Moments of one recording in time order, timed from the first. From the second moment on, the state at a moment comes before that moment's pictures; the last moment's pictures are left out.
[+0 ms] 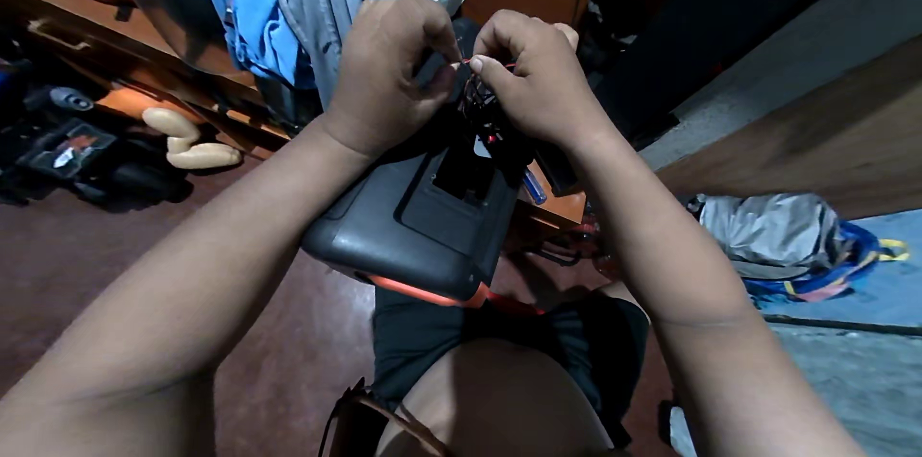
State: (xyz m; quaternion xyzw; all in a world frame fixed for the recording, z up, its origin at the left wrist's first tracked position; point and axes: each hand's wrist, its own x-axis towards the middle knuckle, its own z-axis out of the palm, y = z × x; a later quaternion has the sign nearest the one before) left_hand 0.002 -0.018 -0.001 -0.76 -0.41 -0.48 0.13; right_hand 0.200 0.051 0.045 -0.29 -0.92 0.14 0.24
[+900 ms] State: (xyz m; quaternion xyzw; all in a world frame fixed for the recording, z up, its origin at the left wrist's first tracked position) left_hand 0.005 -0.020 0.027 -0.60 -0.54 -0.43 -0.40; right_hand 0.201 0.061 0.024 -0.15 -0.91 -0.11 0.37
